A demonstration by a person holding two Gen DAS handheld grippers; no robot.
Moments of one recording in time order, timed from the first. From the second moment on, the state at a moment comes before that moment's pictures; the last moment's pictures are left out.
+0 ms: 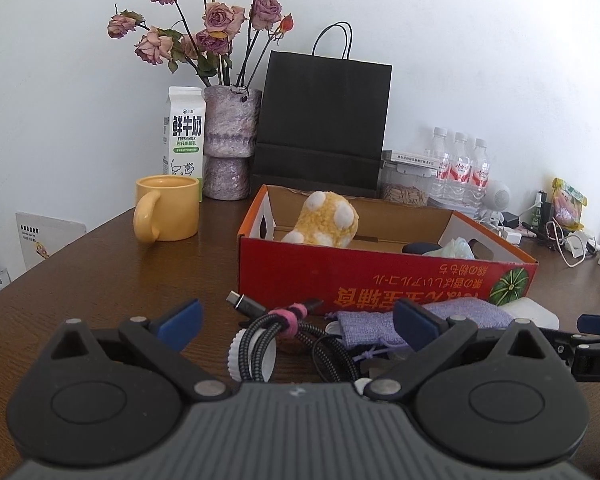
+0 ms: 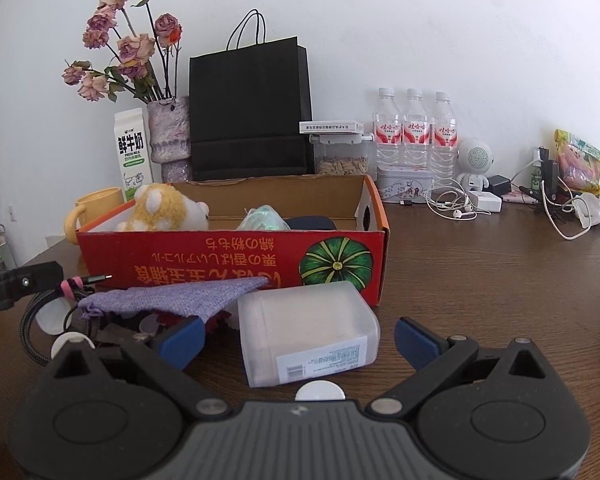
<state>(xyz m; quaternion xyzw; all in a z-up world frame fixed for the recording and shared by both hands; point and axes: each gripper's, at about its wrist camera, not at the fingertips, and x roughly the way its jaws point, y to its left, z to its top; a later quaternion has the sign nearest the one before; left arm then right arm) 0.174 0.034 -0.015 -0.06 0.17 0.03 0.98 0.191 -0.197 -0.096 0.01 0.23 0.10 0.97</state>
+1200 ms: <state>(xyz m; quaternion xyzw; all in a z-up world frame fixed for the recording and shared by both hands) 0.170 0.052 -0.027 -0.10 0.24 0.05 0.96 0.256 -0.192 -0.117 -0.02 0.34 0.08 0.94</state>
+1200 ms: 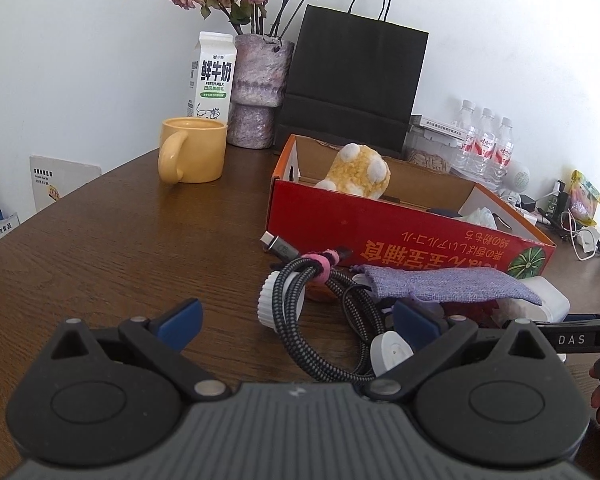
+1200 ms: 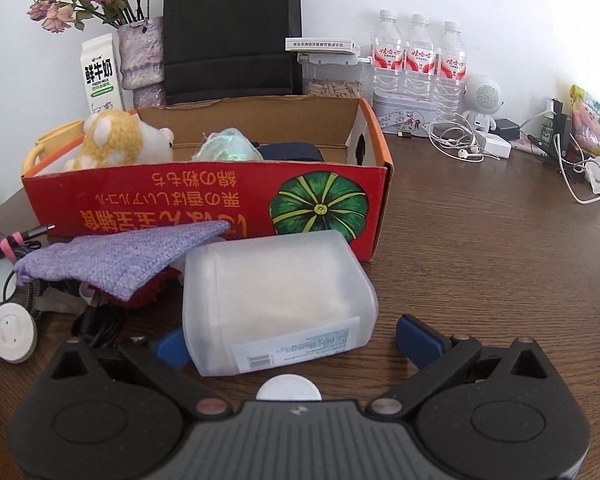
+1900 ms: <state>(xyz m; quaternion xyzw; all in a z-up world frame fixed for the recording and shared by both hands) 0.174 0.056 -0.029 -0.11 0.26 0.06 0.96 0.236 -0.203 -0.104 0.02 0.26 0.06 0.96</state>
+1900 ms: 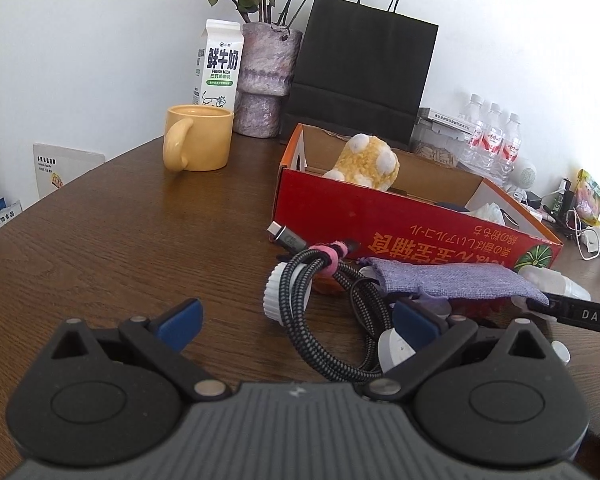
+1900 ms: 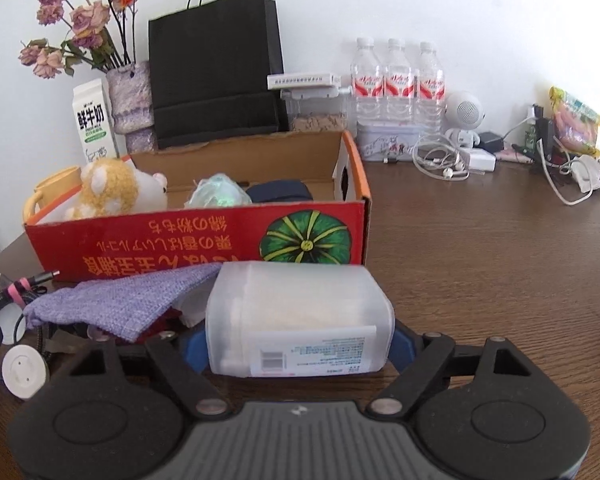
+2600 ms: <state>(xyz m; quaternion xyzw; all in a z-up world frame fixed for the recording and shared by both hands) 0.172 0.074 -0.032 -0.15 0.26 0.13 0.94 0.193 -0.203 -0.090 0.02 0.19 0.06 0.98</state>
